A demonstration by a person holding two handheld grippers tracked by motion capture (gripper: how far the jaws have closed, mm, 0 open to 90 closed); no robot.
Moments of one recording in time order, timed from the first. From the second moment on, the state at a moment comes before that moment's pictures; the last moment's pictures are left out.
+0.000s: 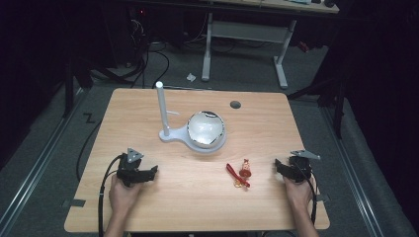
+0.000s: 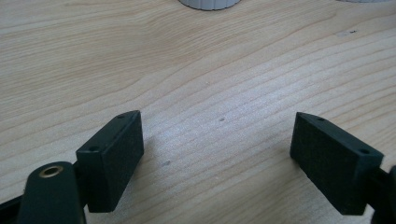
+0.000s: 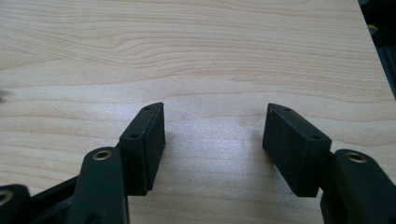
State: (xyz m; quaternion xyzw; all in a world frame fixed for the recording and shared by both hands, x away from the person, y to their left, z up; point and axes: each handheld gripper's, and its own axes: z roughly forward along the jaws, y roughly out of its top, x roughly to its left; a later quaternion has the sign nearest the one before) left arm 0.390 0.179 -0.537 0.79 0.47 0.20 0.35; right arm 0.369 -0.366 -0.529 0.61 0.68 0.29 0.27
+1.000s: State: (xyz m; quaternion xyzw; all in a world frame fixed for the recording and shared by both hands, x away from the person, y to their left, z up) left arm 0.390 0.177 -0.537 0.79 0.48 0.20 0.34; right arm 0.335 -0.336 -0.496 0.56 0.71 0.35 0.23
